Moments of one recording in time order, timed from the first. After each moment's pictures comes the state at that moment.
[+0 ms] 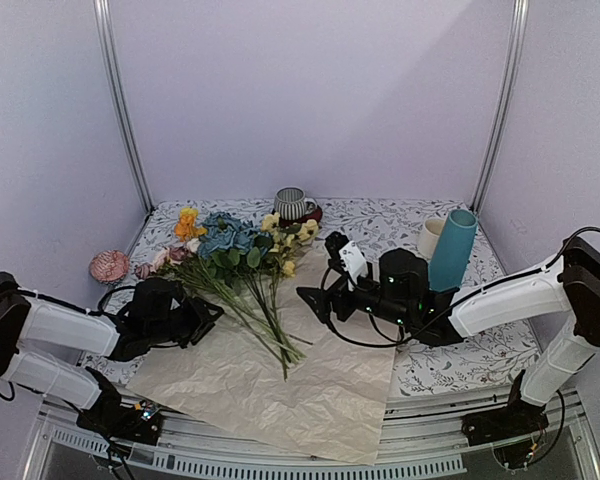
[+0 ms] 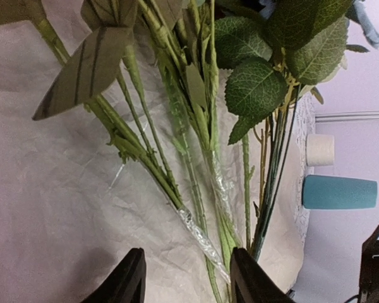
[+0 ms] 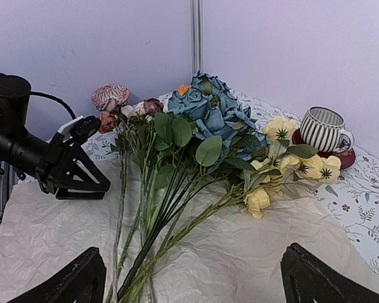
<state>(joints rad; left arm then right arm) -0.57 1.28 0.25 0.44 0.04 -1.18 1.01 1.61 0.76 0.65 0.12 0.06</state>
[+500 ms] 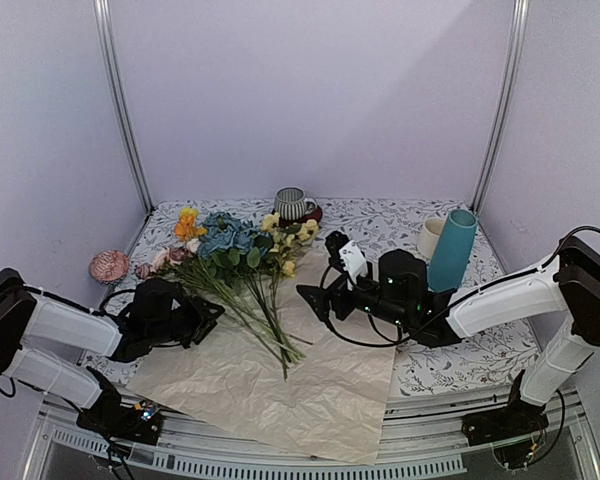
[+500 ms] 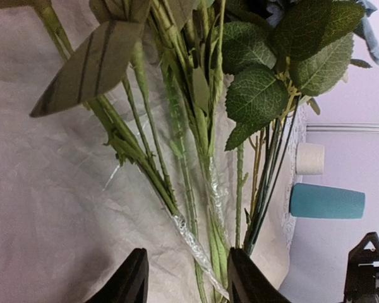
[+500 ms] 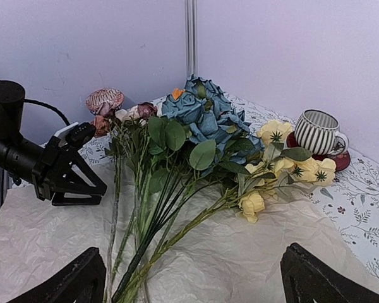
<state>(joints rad) -0.58 1.32 0.24 0.51 0.04 -1.26 1.01 1.63 0.76 0.69 0.13 0.05</state>
